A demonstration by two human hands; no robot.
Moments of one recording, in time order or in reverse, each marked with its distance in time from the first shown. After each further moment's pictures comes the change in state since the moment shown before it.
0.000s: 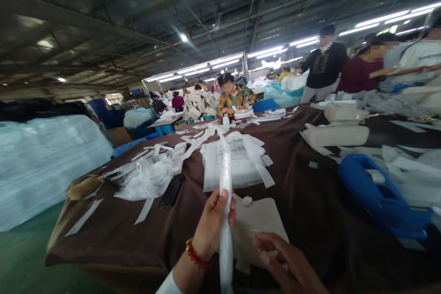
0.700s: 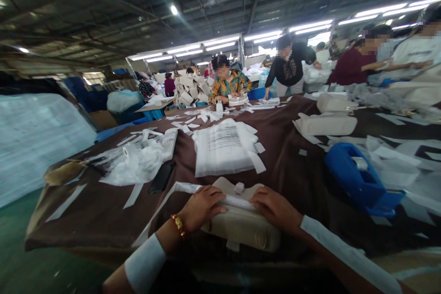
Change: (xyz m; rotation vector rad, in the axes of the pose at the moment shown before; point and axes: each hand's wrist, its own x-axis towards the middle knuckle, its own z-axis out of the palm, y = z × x) left_hand 0.018 -0.008 -0.070 1.250 -0.507 0.341; right_hand 0.088 0.015 -0.044 -0.559 -0.319 -0.349
